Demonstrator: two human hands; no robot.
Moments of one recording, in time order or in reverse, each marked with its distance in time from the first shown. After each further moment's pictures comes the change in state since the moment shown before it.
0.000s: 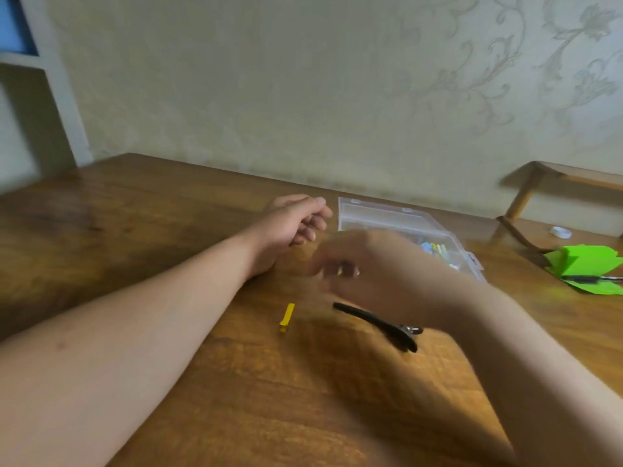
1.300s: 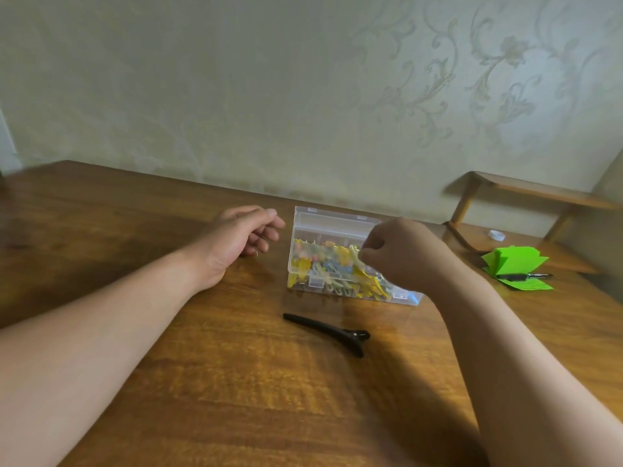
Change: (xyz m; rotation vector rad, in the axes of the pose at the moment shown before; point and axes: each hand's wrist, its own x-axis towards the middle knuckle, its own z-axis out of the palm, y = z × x) left_hand 0.002 -0.007 -0.004 0.051 -0.037 0.026; right_hand -0.011 0.095 -0.022 -0.129 0.203 0.571
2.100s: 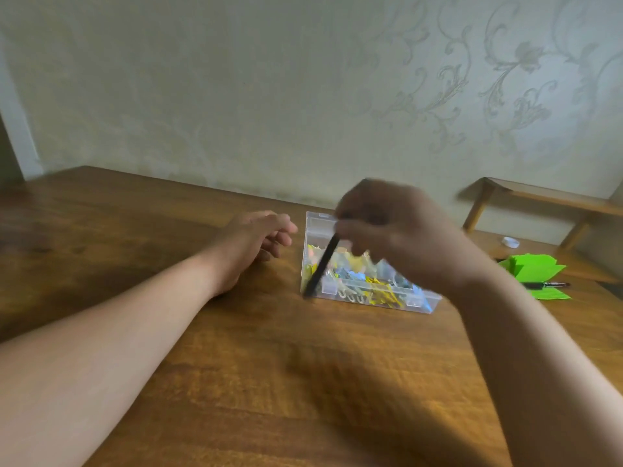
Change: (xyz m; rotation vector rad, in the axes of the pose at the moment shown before) left_hand 0.000 0.005 0.001 -0.032 0.019 -0.017; right_hand -0.030 -0.049 -0.041 0.613 0.009 -0.343
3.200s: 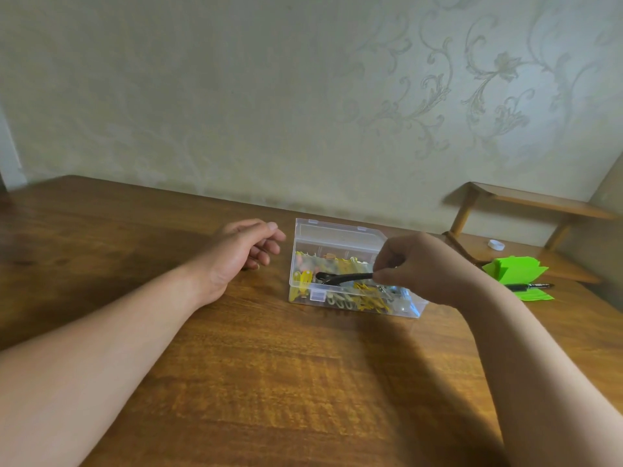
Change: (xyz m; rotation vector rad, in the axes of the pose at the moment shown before) left_hand -0.002 -0.001 0.000 0.012 -0.005 0.021; right_hand -0.002 0.089 -0.026 -0.398 -0.087 0.305
